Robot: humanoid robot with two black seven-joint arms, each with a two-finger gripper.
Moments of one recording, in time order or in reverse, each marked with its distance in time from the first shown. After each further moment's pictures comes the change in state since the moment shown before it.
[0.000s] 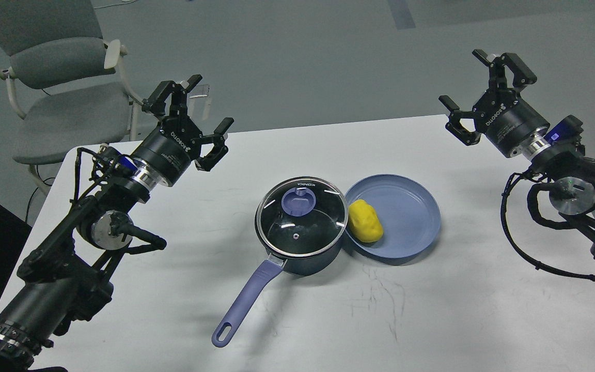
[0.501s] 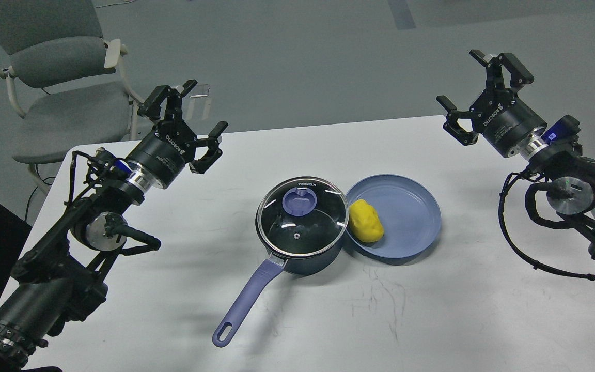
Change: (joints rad) left arm -0.032 0.042 0.004 0.073 -0.012 0.002 -0.004; right arm 0.006 -0.003 -0.003 -0.002 -0.003 0.000 0.000
